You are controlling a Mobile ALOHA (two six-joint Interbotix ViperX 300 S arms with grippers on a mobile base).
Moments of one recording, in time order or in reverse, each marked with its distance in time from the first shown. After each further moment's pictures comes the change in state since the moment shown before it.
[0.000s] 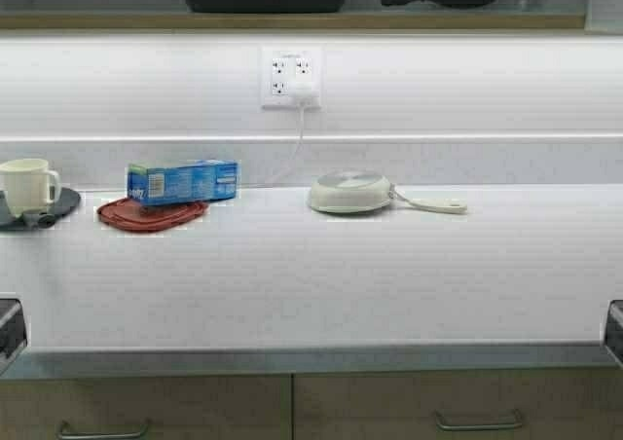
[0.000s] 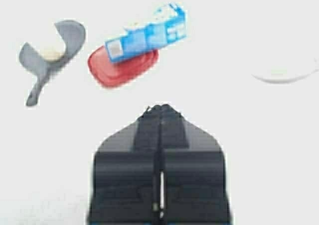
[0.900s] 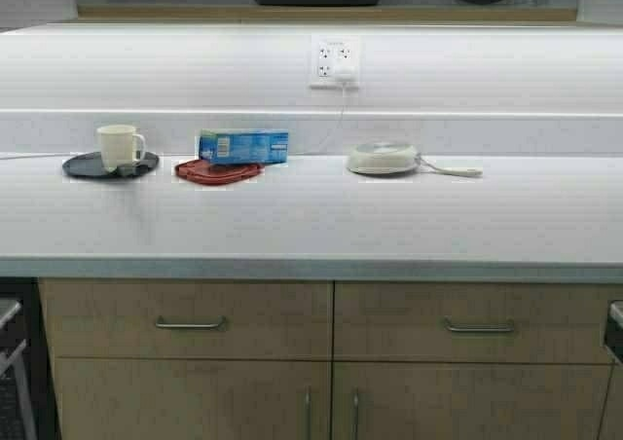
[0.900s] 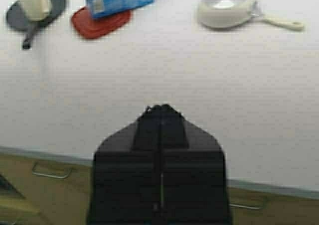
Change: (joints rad) left arm 0.222 -0.150 -0.078 0.020 0.353 0.080; right arm -0.285 -0.371 0.103 -0.133 0.229 -0.020
